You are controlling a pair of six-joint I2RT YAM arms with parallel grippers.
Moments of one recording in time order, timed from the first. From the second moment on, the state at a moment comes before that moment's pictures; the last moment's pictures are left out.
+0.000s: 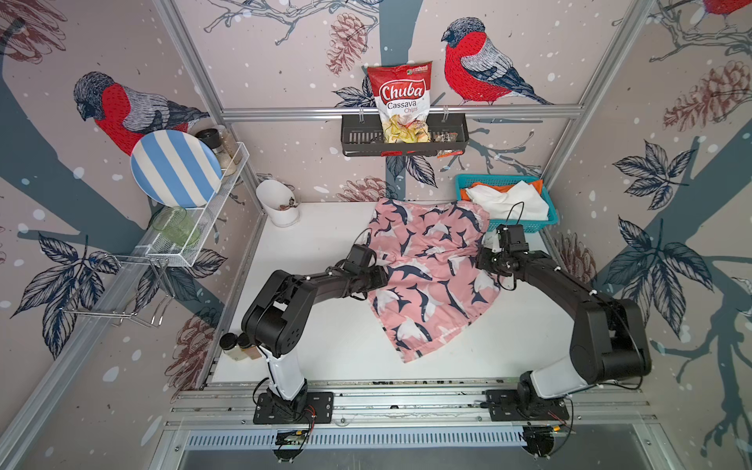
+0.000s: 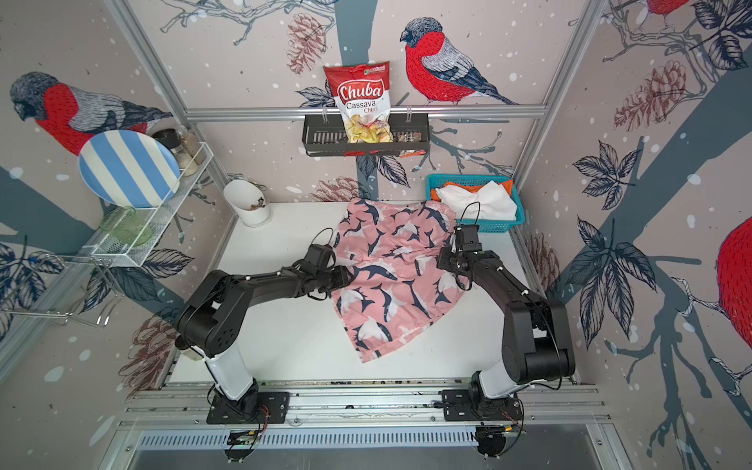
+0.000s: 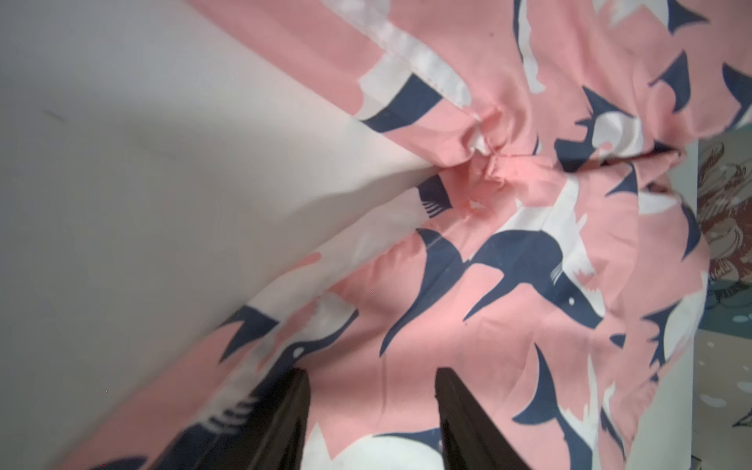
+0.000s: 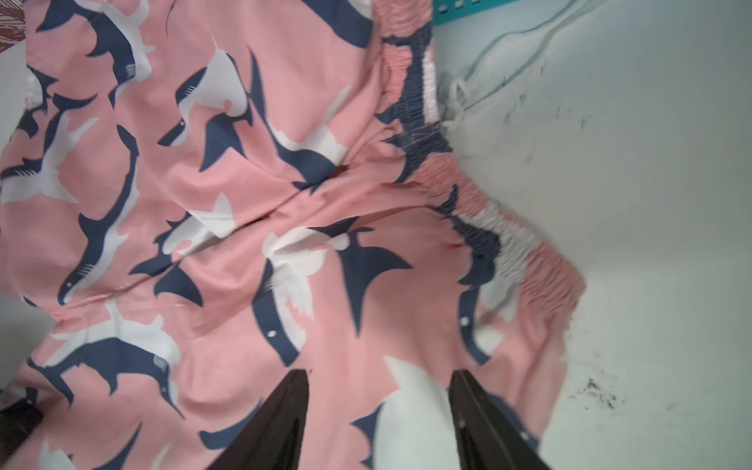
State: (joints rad) left arm -0.43 1.82 0.92 -0.03 0.23 -0.66; right arm 0.15 1.52 0.97 -0.40 -0.06 0.32
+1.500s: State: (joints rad) left arm -0.61 0.96 0.59 -0.85 -0.23 -1.32; right arm 0.29 1.42 0.69 -0.36 -0.11 0.51
